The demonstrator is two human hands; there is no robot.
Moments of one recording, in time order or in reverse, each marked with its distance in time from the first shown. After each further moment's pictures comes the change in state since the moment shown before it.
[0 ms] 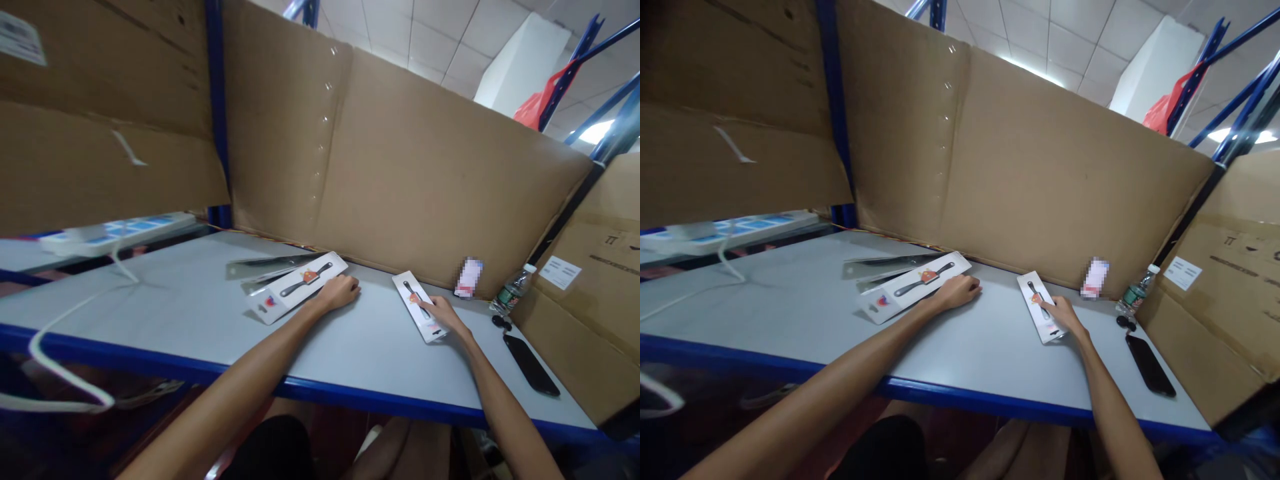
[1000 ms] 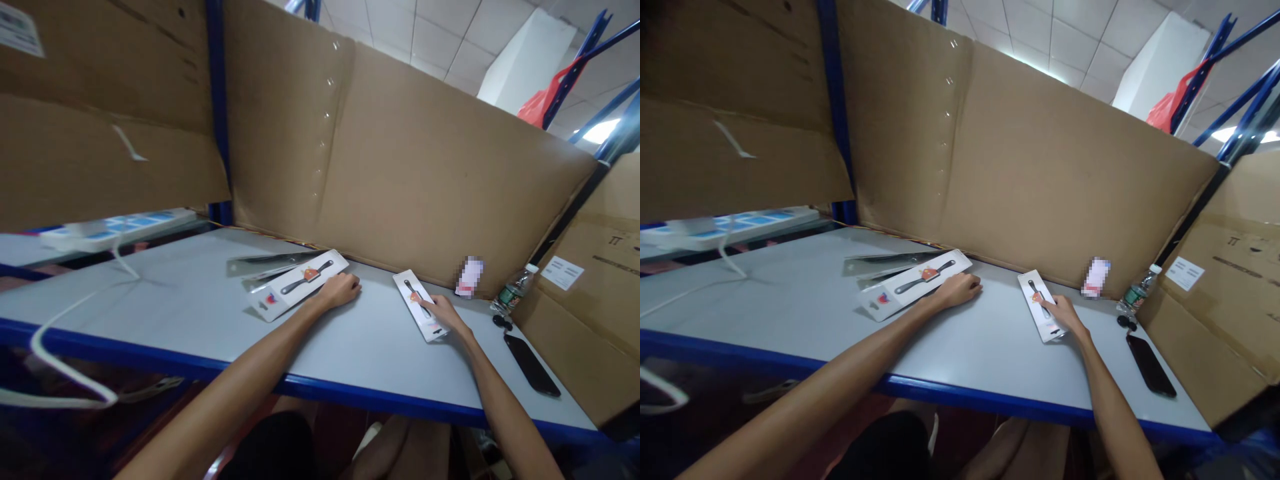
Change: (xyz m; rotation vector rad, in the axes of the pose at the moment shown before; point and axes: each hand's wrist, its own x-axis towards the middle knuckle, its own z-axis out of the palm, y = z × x) left_hand -0.001 0.001 -0.001 0.001 0.002 -0.005; right_hand 0.002 0.006 0.000 -0.013 -0.004 -0.007
